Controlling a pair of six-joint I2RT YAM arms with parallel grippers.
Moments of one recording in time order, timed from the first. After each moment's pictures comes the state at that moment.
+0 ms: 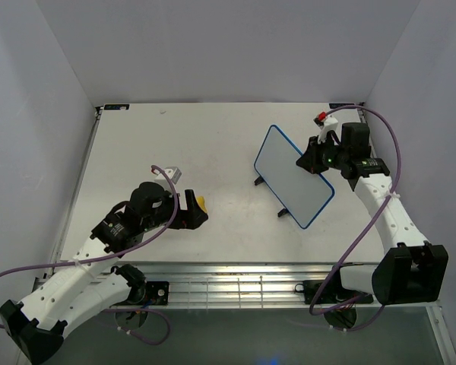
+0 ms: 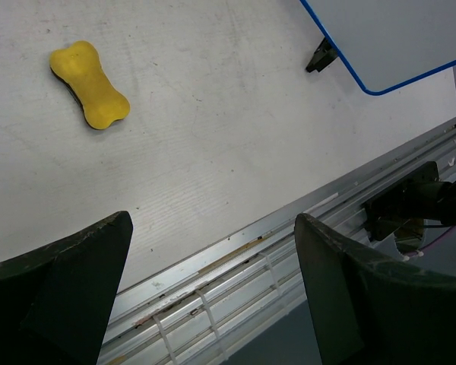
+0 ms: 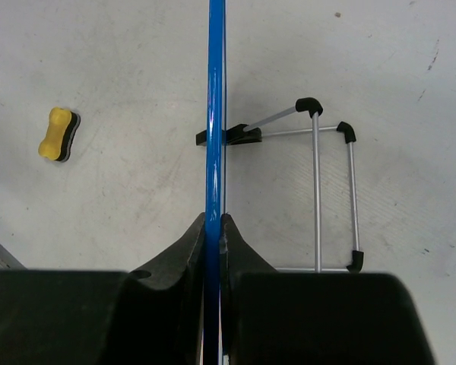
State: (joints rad) left arm -0.67 0.76 0.75 -0.59 0.07 -0.57; right arm 0.11 1.25 1.08 -0.45 -0.54 -0.06
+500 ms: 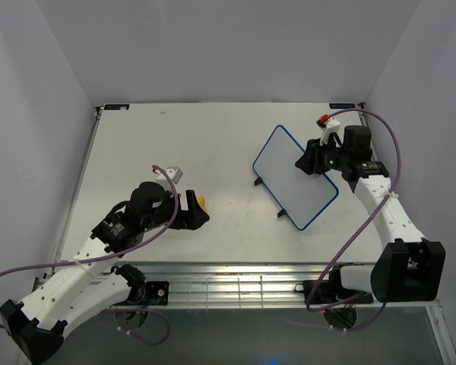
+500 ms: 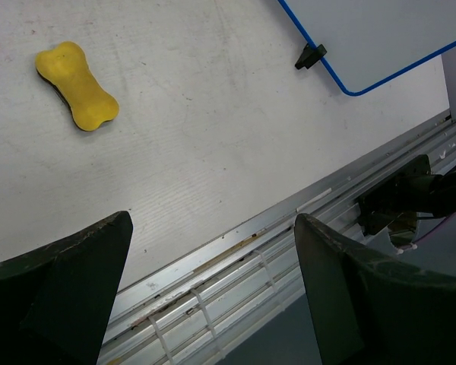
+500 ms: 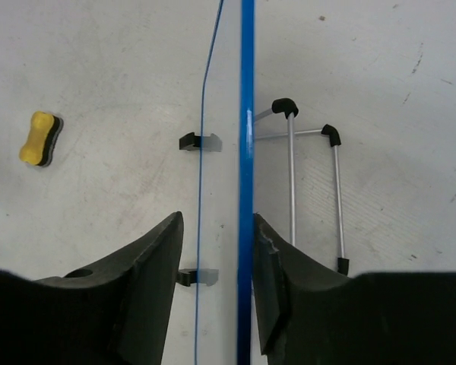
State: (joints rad) left arm -0.67 0.77 0.74 -0.57 0.10 -0.56; right arm 0.07 1.26 1.01 -0.36 -0.58 -0.07
